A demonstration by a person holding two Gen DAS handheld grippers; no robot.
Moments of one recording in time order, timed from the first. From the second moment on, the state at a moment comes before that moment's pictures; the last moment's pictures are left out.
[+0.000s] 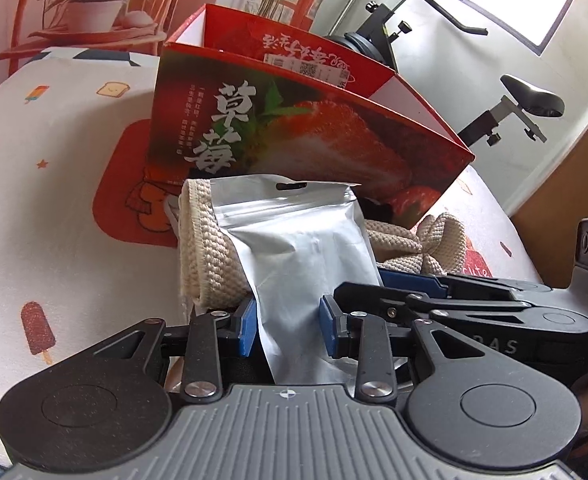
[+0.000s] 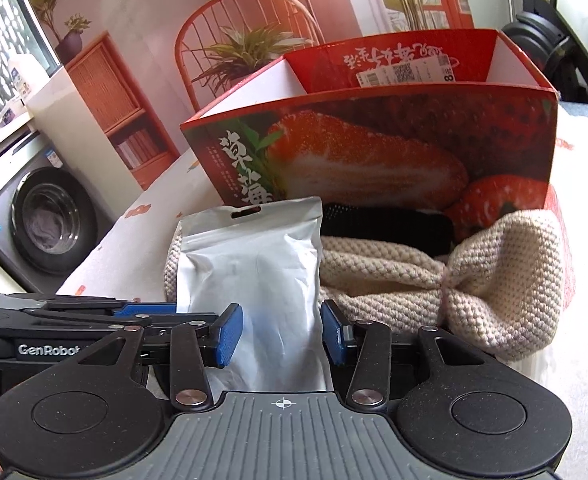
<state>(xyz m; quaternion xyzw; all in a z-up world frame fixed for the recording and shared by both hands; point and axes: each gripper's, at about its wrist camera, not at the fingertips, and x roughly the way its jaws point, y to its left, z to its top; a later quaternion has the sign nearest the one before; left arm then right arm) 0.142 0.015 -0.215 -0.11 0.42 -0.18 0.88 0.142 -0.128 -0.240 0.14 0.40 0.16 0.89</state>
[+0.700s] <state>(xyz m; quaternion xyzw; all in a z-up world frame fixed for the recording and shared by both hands) 0.132 0.019 -0.195 -0.11 0.38 -0.20 0.90 0.128 -0.127 -0.226 0.13 0.38 0.16 0.90</state>
